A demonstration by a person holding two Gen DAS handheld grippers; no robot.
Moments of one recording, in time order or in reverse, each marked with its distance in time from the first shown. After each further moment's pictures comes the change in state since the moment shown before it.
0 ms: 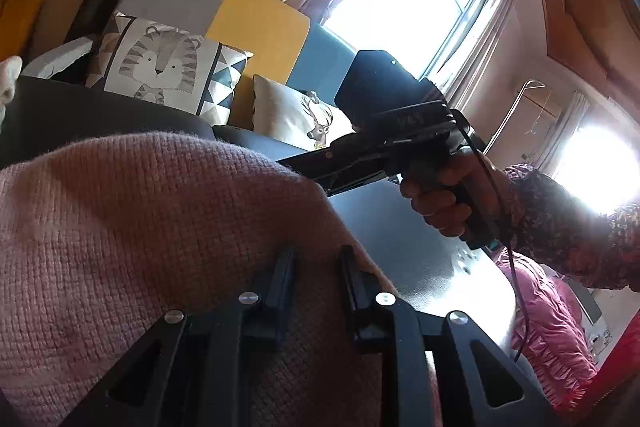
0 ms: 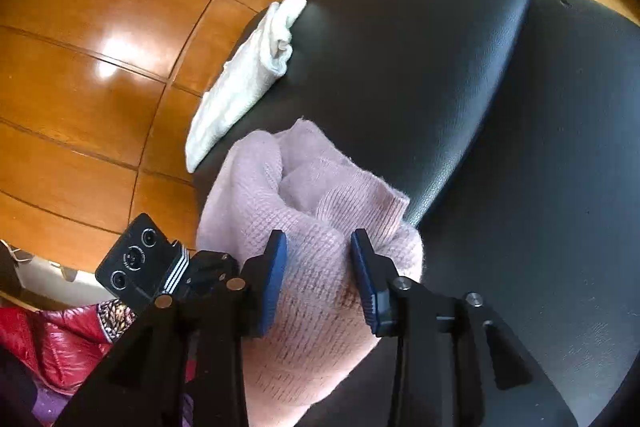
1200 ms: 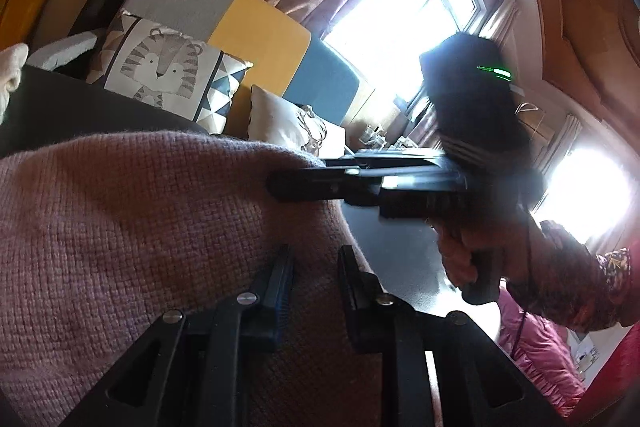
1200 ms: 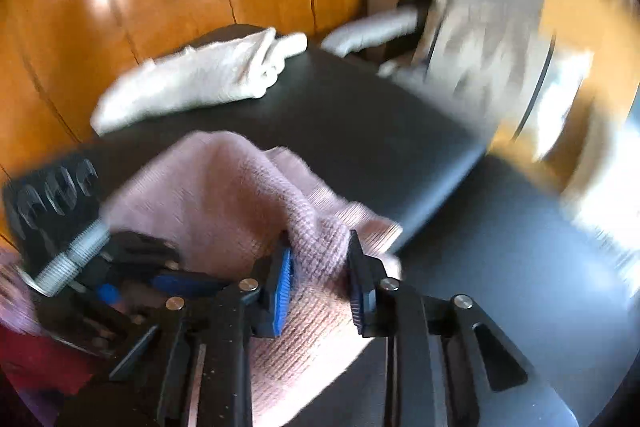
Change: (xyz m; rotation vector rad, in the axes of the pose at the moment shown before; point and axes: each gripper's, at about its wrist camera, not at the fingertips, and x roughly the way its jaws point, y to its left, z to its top) left arm -0.010 0.007 -0.002 -0.044 -0.045 -0.032; right arm 0.023 0.104 -0.042 -0.431 -0.236 -0.632
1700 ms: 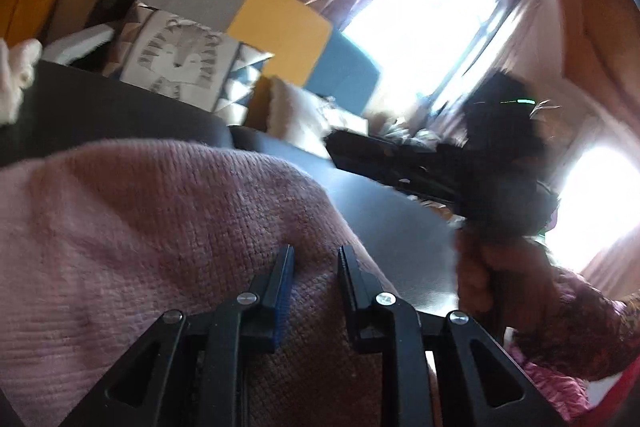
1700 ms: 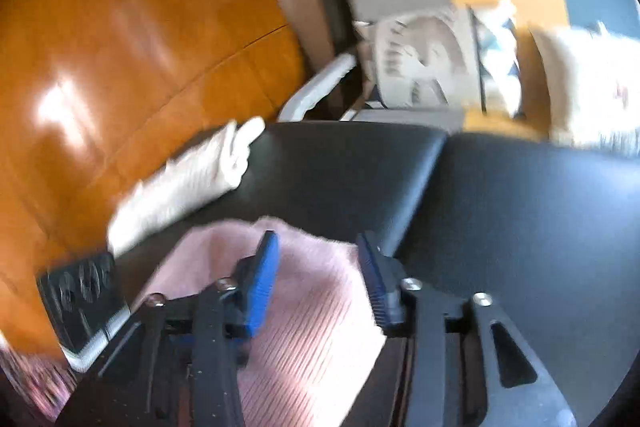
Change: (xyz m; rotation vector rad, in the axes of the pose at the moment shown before) left arm -0.004 -0.012 0.020 -0.028 0.021 0.134; right arm -0.035 -0.037 -0.015 0.350 -0.212 0.079
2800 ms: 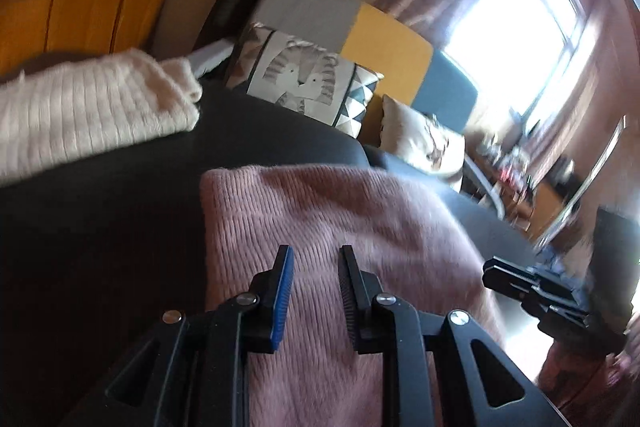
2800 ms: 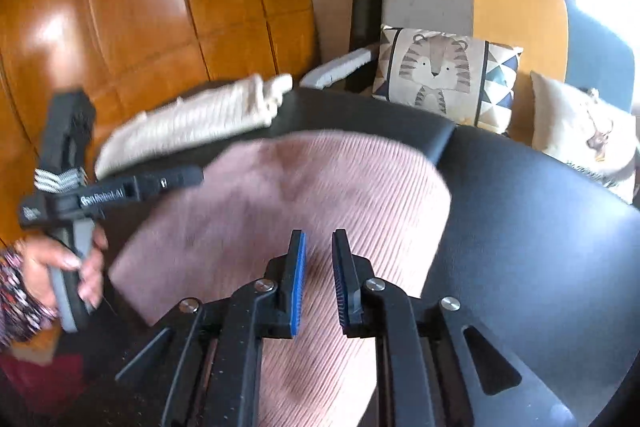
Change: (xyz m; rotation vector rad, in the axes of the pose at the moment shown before) left arm -0.109 0.020 -0.002 0.004 0.027 0.374; right arm -0.034 0.101 -0.095 -0.159 0.009 -0.143
